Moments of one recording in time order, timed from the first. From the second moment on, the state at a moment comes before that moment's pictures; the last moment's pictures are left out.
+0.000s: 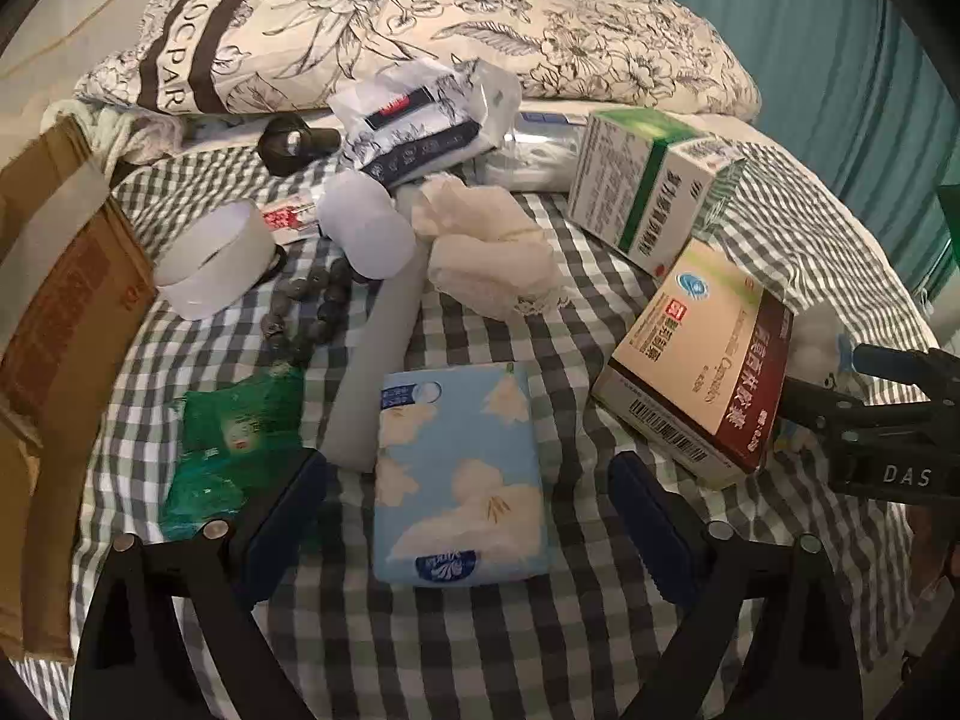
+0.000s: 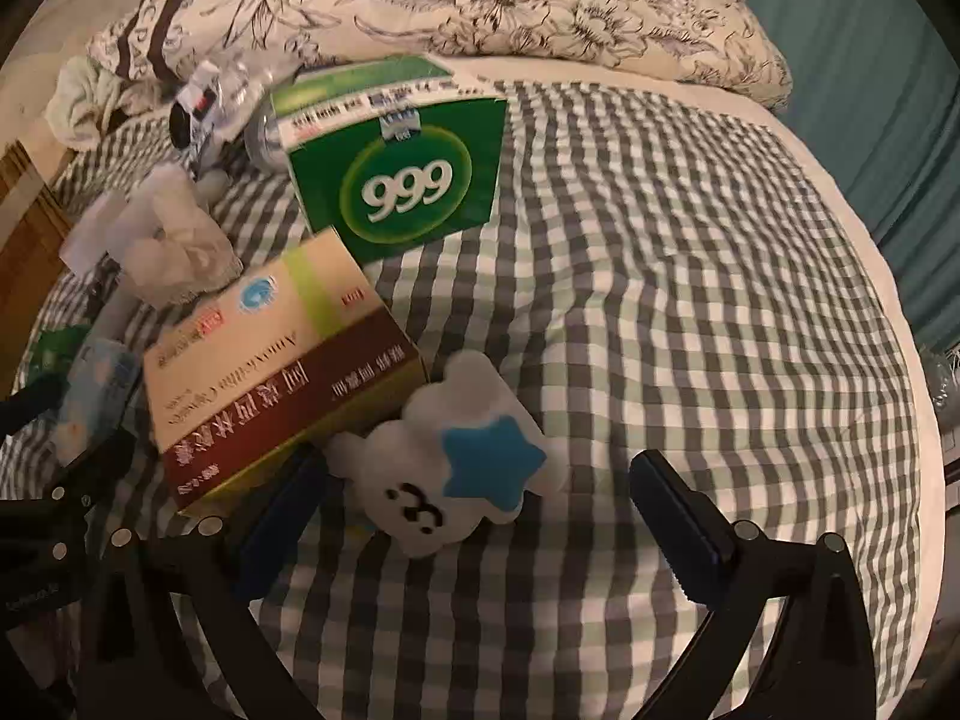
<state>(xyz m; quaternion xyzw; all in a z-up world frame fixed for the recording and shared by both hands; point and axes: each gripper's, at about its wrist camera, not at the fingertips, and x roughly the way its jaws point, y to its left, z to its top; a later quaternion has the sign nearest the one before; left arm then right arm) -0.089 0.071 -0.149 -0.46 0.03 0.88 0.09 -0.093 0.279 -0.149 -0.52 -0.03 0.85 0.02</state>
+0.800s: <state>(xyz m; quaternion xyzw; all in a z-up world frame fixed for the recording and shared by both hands) -0.067 0.035 -0.107 -0.45 -0.04 0.89 0.08 -0.067 0.279 -0.094 -0.50 -0.03 0.87 0.01</state>
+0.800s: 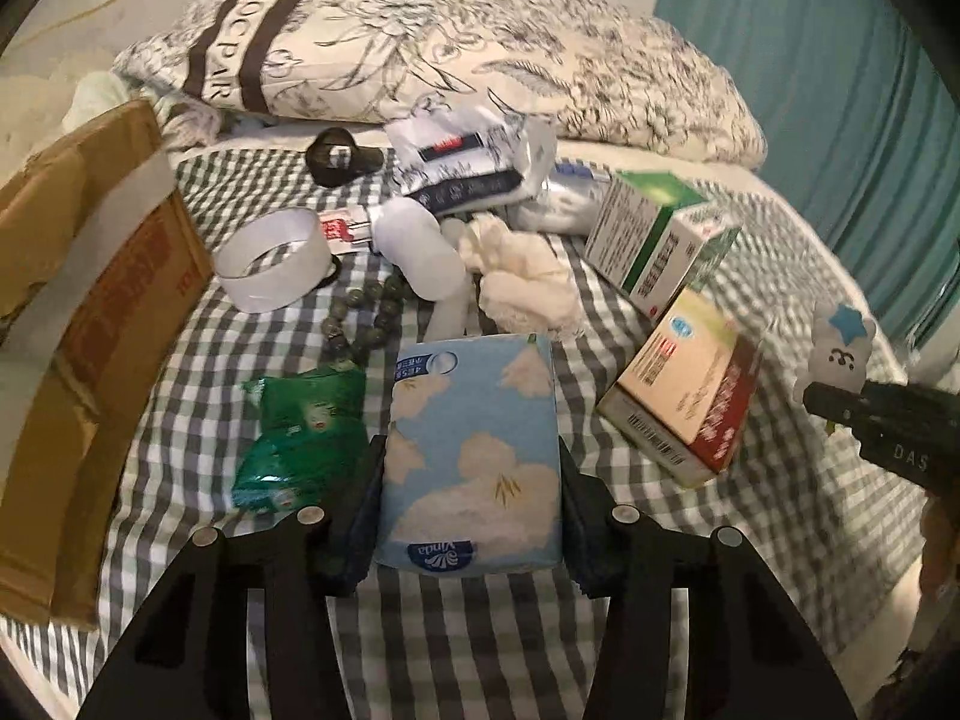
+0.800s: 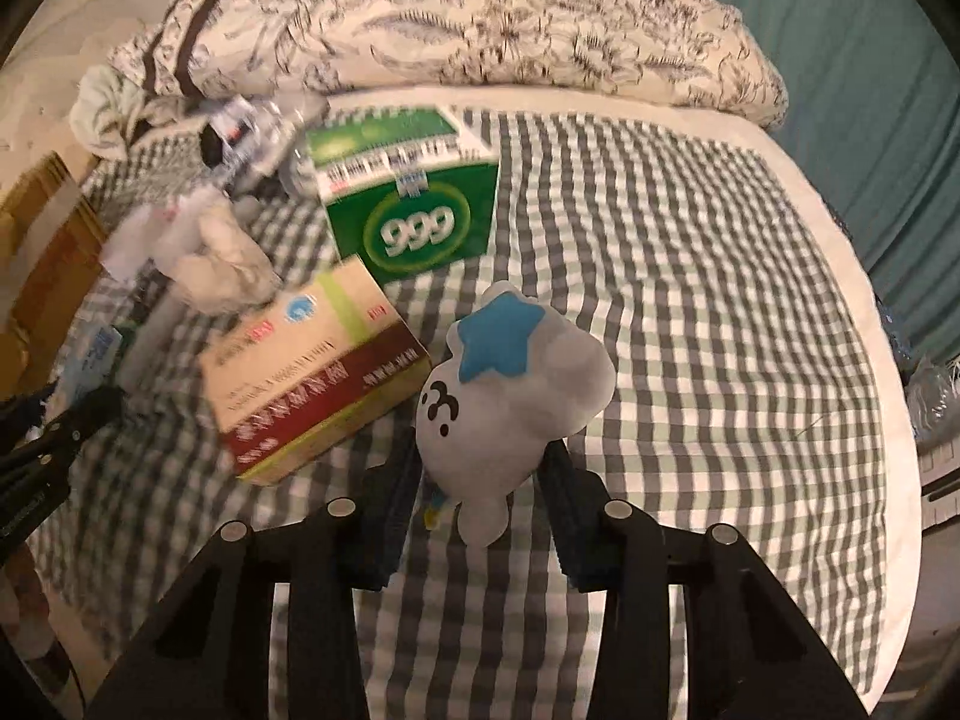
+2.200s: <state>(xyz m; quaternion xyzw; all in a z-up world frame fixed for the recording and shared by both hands) -0.056 -0.242 -0.003 -0.39 -0.10 0.91 -0.07 -0.138 -0.105 0.033 -0.43 -0.04 0.85 -0.31</state>
